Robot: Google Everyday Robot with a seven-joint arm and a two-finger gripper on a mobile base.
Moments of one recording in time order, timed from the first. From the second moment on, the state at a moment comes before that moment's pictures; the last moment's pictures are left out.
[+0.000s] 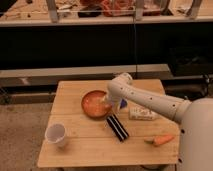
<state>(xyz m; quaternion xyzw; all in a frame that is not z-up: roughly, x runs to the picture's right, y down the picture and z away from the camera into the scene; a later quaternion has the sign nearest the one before) 0.029 0.123 0.896 -0.19 -0.23 -0.47 0.83</state>
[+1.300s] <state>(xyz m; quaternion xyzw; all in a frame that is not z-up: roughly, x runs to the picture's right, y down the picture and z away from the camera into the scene) 0.025 0.097 0.865 -0.17 -0.23 -0.50 0.82</state>
